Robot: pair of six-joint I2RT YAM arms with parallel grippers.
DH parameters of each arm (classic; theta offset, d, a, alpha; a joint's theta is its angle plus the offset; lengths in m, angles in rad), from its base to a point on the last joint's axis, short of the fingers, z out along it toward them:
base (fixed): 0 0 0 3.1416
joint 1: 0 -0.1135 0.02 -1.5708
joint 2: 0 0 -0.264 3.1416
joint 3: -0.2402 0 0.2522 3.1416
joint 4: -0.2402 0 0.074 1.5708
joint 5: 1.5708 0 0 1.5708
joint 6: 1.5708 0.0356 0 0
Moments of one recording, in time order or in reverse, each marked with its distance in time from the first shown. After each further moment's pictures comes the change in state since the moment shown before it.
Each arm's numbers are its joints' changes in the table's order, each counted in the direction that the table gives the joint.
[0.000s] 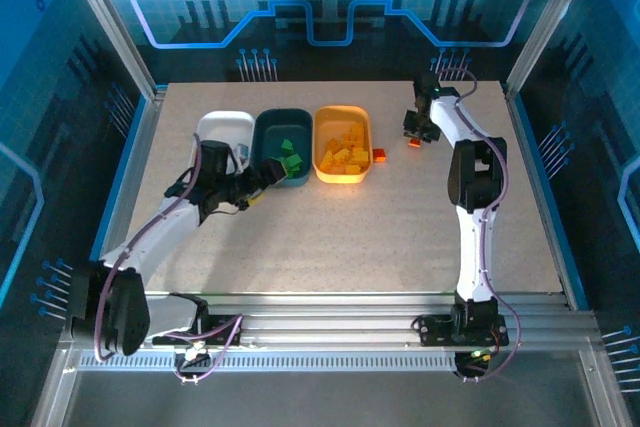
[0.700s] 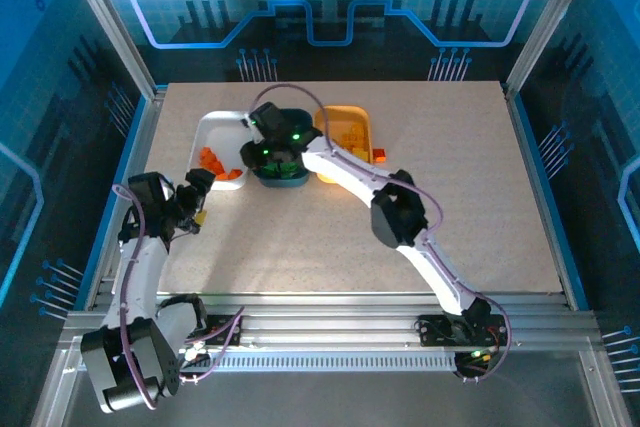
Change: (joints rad) left arm -0.475 0.285 0.225 -0.072 -0.001 -0.184; right arm -0.736 -0.181 -0.391 0.241 -0.188 -0.061
